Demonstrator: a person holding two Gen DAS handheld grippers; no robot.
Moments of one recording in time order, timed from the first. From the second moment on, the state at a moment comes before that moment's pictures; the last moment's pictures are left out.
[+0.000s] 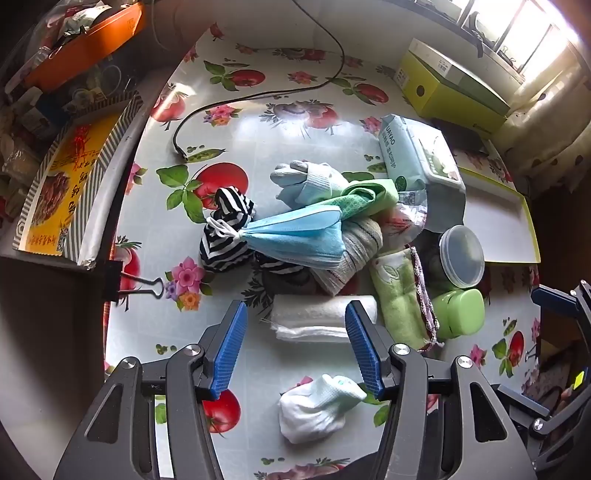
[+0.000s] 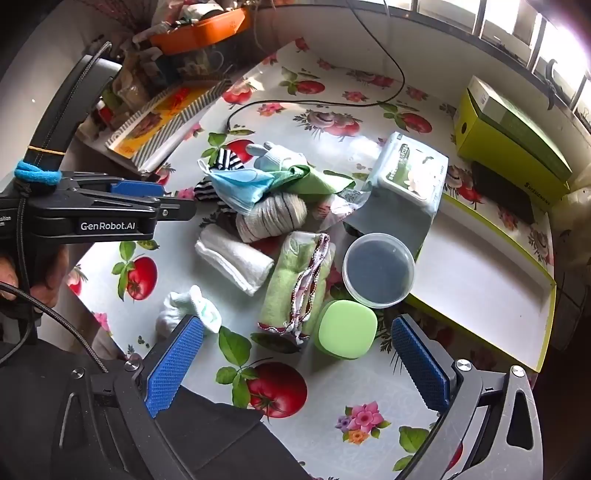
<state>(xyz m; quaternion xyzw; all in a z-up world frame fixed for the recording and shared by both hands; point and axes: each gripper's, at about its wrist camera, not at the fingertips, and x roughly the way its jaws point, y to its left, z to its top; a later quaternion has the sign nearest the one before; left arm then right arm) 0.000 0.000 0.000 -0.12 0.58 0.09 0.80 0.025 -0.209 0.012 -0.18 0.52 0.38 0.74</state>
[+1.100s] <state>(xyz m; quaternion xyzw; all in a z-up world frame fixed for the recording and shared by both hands) -0.004 0.008 0.002 -0.14 0.58 0.09 0.80 0.024 -0.202 0.015 -0.18 0.51 0.39 0.74</state>
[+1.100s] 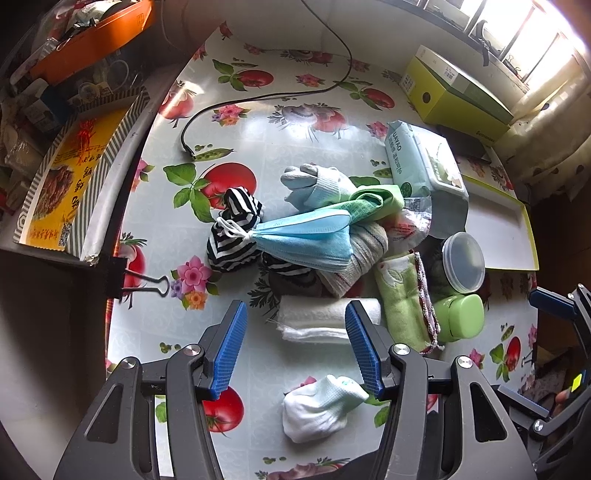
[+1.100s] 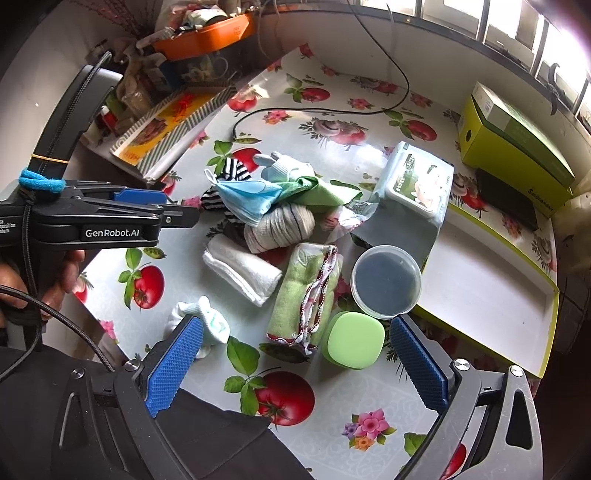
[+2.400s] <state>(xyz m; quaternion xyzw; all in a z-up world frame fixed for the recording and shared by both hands) -0.002 0.016 -0.007 -0.14 0.58 0.10 0.79 0.024 -0.183 0.008 -0.18 0.52 0.42 0.72</state>
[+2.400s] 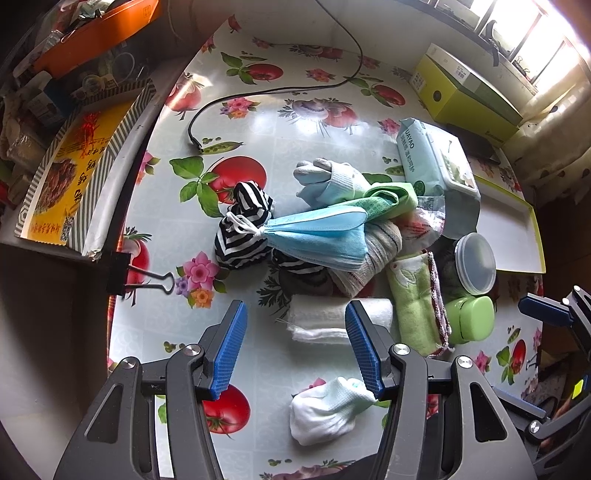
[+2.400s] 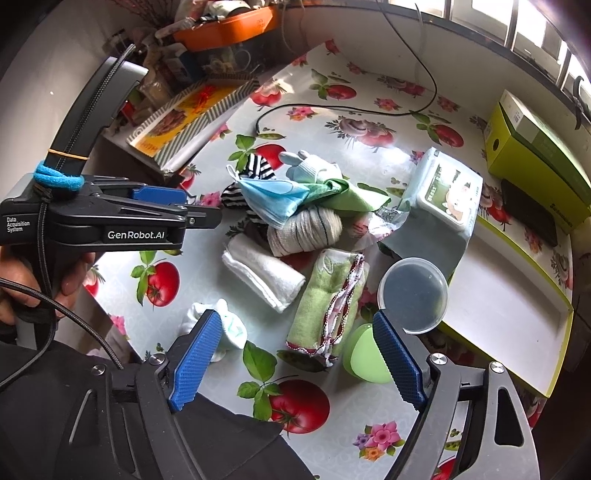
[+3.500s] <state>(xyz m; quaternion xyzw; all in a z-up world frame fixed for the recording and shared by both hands) -0.050 0.058 -0.025 -0.19 0.59 0.16 0.77 -0.010 -0.113 -0.060 -0.23 0.56 0.53 0.59</state>
